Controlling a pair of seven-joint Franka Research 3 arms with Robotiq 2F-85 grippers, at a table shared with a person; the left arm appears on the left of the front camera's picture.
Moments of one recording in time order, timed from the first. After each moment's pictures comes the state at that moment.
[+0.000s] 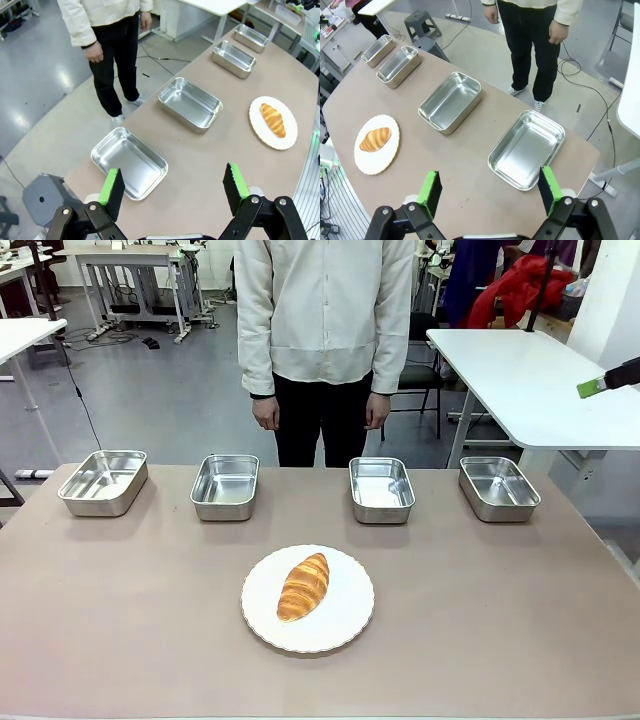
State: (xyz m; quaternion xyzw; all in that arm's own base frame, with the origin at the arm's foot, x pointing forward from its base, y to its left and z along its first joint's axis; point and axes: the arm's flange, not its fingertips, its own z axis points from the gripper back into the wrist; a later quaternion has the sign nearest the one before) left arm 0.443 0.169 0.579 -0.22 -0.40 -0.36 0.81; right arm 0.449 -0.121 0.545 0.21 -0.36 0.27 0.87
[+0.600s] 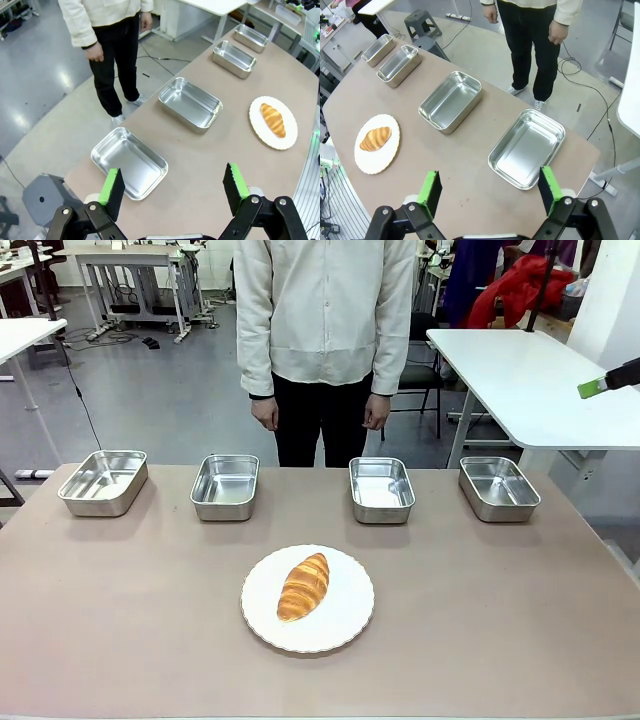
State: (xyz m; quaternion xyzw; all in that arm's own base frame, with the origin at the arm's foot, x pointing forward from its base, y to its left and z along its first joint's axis) left arm 0.443 0.169 0.580 -0.22 -0.40 -0.36 0.81; right arm 0.449 -0.121 0.545 0.21 -0.36 0.27 0.87
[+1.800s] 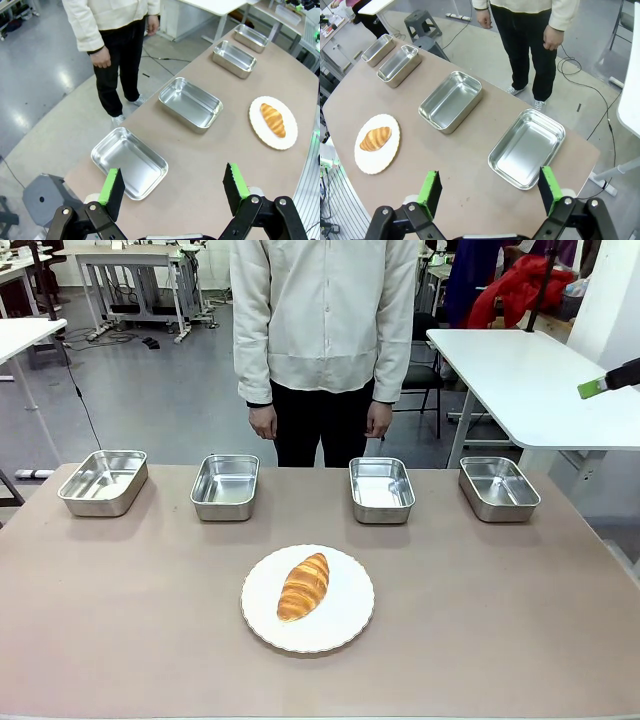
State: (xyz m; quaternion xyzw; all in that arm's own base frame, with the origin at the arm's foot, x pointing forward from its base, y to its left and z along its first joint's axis) left arm 0.443 0.169 0.580 -0.22 -0.40 -0.36 0.81; right arm 0.449 -0.121 0.545 0.21 -0.36 0.27 0.87
